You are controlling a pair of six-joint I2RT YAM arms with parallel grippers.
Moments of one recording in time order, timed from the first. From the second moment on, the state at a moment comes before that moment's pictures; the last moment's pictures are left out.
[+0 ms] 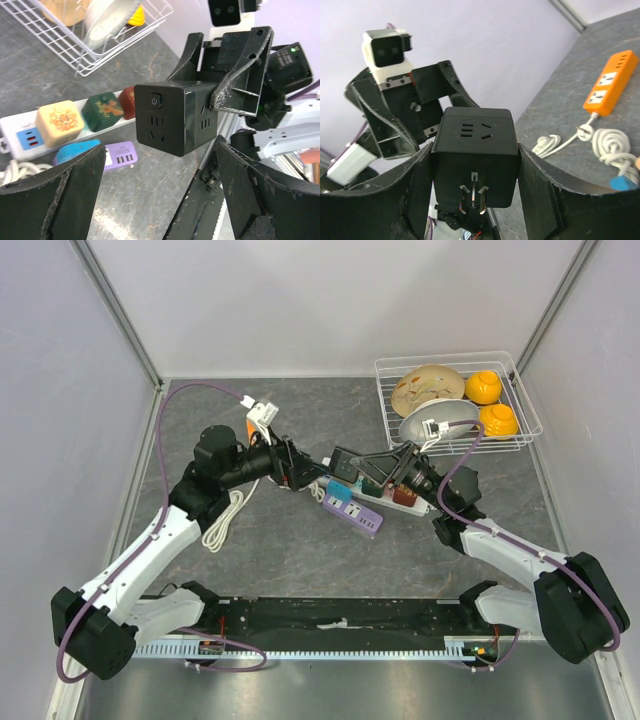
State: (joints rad) left arm -0.52 1.05 0.91 -0.03 0.53 -0.47; right arm 0.49 1.17 0.49 0.96 -0.45 1.05
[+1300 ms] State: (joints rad) left arm -0.54 1.17 0.84 0.35 0.80 -0.78; right arm 0.51 1.28 0.51 1.27 -0.56 1.20
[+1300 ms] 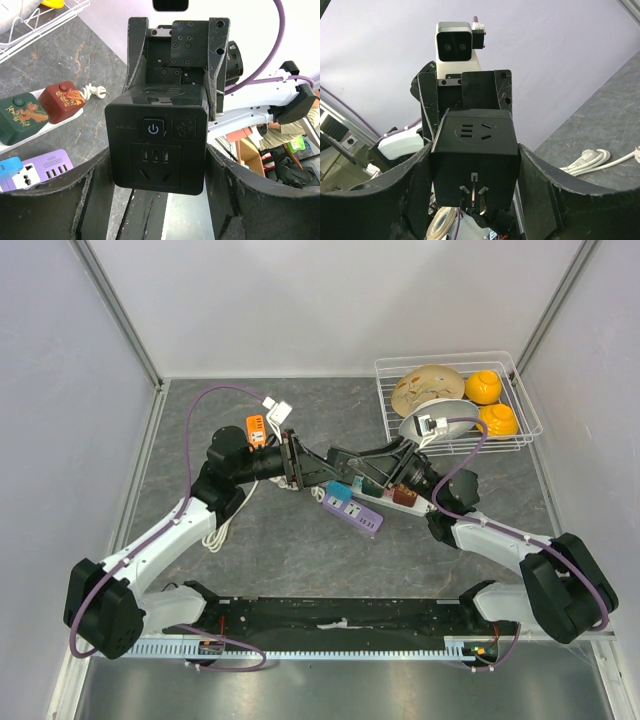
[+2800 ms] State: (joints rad) left arm -0.09 1.00 0.99 -0.48 -0.60 -0.24; right arm 1.14 2.31 1.74 0.11 0.01 0.10
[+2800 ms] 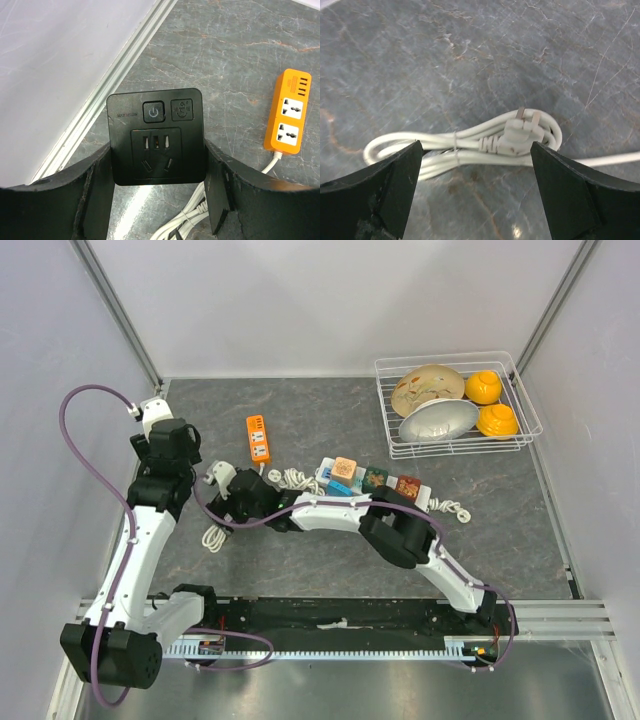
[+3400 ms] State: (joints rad) left arm -0.08 1.00 0.98 -0.48 -0.56 -0.24; right arm 1.16 2.25 1.58 0.06 0.23 -0.05
